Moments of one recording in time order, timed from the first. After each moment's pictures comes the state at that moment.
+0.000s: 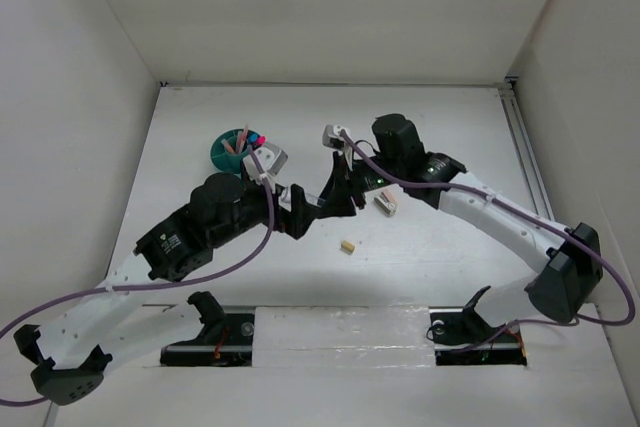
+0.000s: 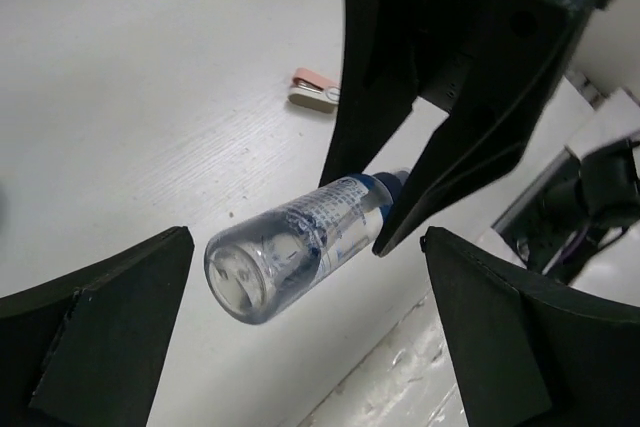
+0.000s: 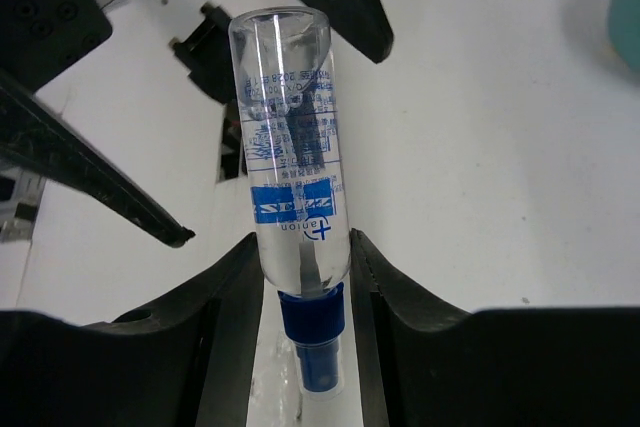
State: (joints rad) left arm -0.88 0.78 0.99 -0.55 -0.02 -0.29; right arm 0.73 1.42 1.25 -0.33 -0.94 -0.01
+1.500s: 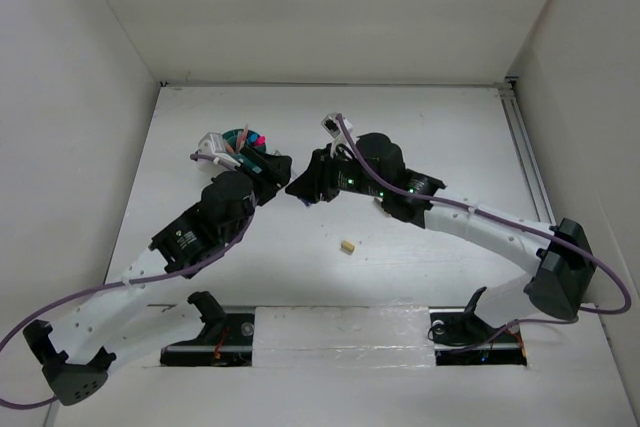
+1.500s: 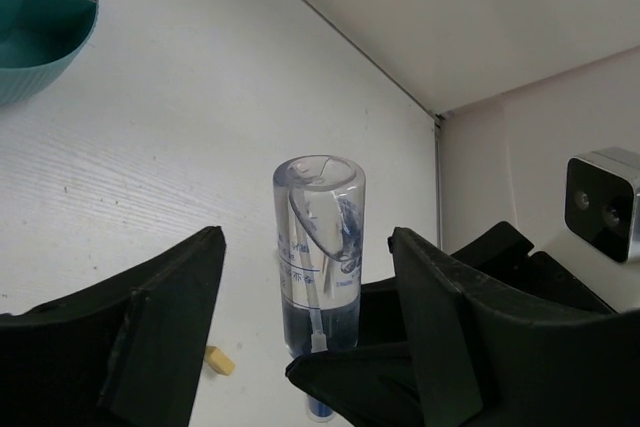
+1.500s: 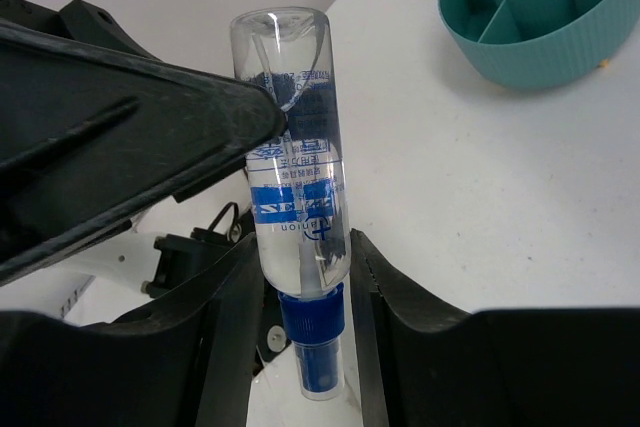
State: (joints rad) left arm -0.84 0.80 0.91 -0.41 -0.62 -1.06; right arm 0.91 1.44 1.17 0.05 -0.28 0.59
